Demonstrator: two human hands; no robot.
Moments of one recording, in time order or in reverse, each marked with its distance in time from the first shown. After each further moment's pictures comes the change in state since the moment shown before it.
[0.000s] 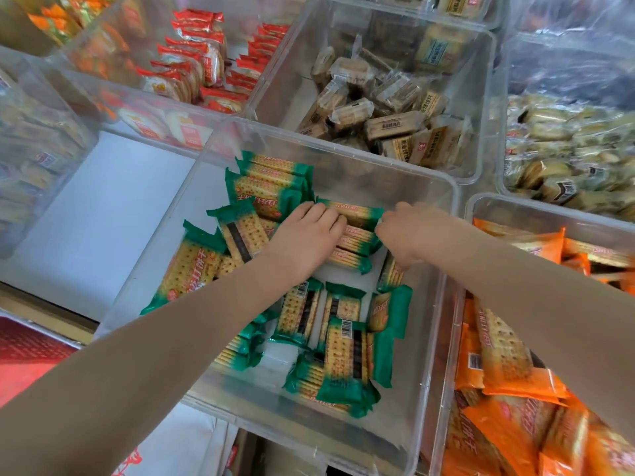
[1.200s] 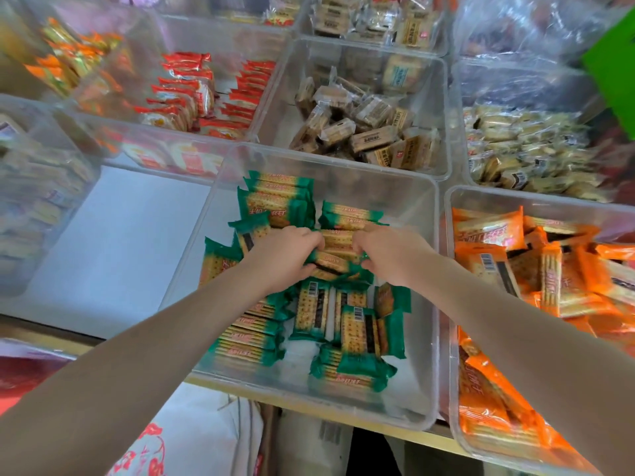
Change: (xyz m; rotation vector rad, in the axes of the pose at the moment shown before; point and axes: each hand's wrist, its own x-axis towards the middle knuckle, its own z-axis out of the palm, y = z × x) left_hand -0.044 -0.027 -0.051 -0.423 -0.279 -0.067; right_hand -0.033 -0.051 0.010 0.407 0.332 0.132
